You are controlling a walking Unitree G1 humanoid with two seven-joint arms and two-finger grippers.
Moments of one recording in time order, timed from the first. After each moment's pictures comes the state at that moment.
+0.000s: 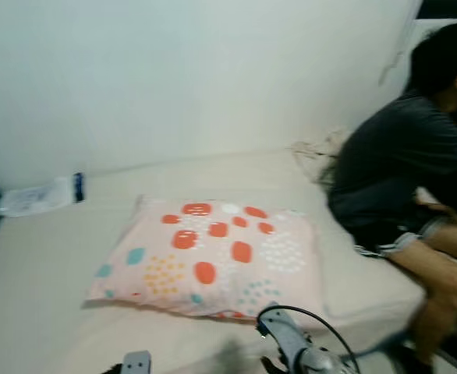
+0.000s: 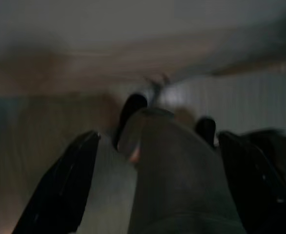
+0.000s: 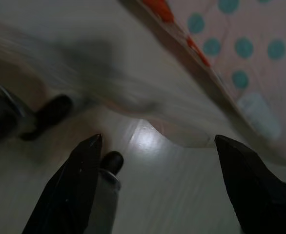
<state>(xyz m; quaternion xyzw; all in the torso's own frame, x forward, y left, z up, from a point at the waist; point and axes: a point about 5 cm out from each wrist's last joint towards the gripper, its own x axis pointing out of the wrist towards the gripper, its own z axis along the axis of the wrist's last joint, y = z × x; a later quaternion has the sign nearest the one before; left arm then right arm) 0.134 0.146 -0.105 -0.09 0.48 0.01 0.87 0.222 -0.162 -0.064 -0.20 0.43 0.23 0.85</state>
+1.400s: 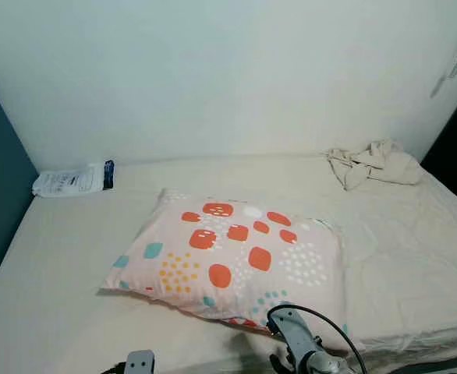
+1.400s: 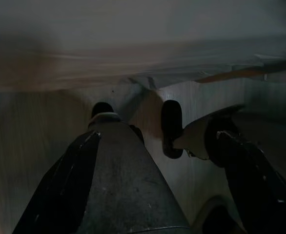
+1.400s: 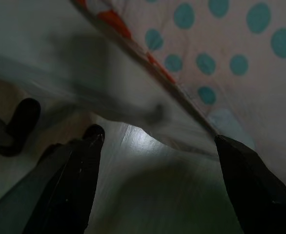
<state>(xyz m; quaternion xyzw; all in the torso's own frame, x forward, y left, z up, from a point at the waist) 0.134 0.145 -0.105 -0.09 0.48 -0.01 0.87 0.220 -0.166 -0.066 -0.16 0.43 0.16 0.87</state>
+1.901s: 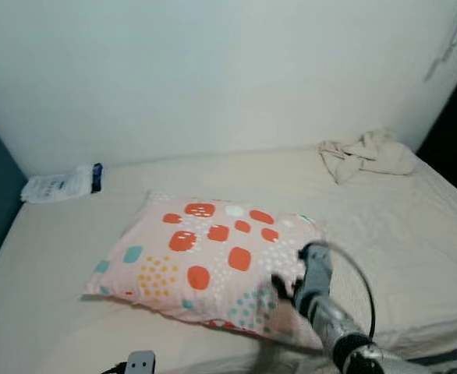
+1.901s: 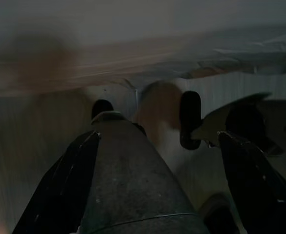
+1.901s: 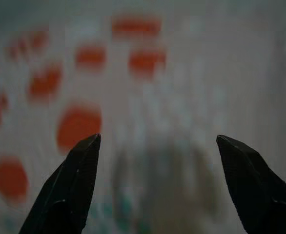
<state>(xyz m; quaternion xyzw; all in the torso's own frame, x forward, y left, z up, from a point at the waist) 0.132 0.148 -0.105 -0.08 0.49 -0.01 0.87 0.317 -0.181 0.019 0.13 0.22 0.00 0.97</state>
